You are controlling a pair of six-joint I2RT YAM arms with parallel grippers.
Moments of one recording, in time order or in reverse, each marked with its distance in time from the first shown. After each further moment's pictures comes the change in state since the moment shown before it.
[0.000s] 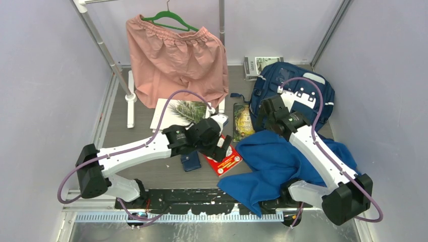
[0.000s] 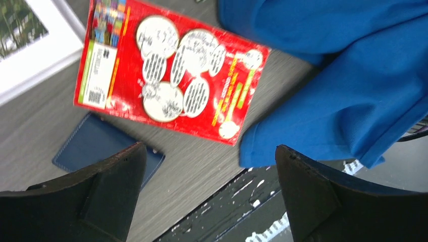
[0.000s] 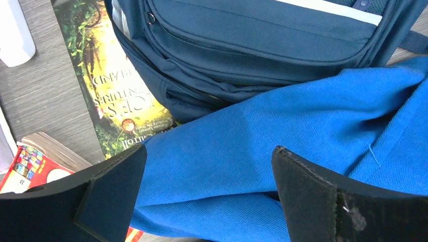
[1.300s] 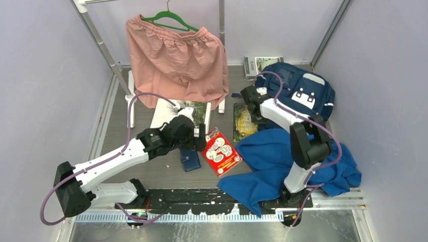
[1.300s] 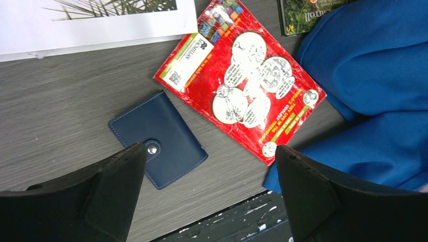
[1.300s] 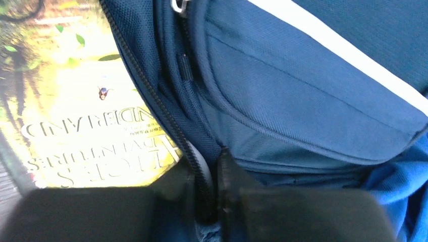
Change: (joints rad) left arm 0.174 -0.237 -0.190 0.031 -0.106 -0.168; right arm -0.007 0.632 0.209 0.095 0.032 -0.215
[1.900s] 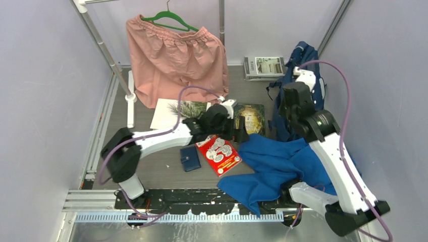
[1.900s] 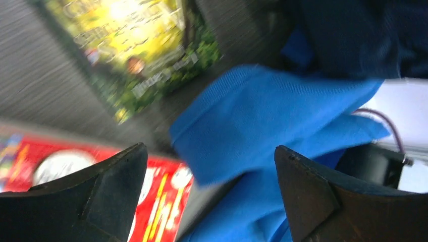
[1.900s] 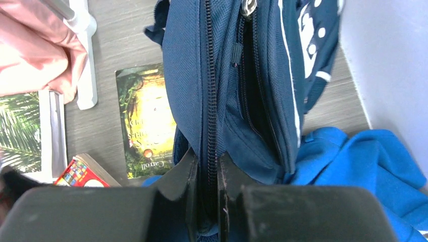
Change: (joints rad) left arm -0.034 0.470 0.190 0.491 0.342 0.002; right arm -0.009 -0.702 0.112 -0.198 0.006 -0.001
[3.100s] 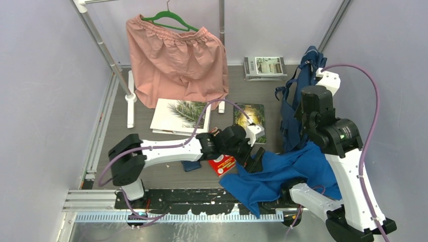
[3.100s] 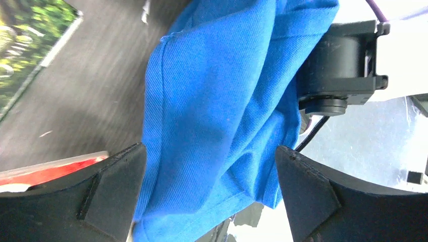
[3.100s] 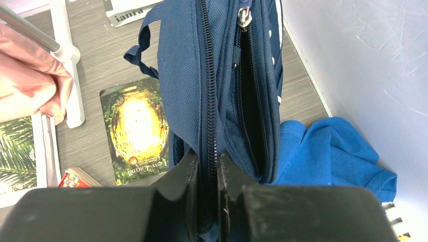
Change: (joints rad) left arm -0.252 0.132 0.087 0.072 0.148 0.220; right arm -0.040 -0.128 0.140 -0.185 0.107 0.018
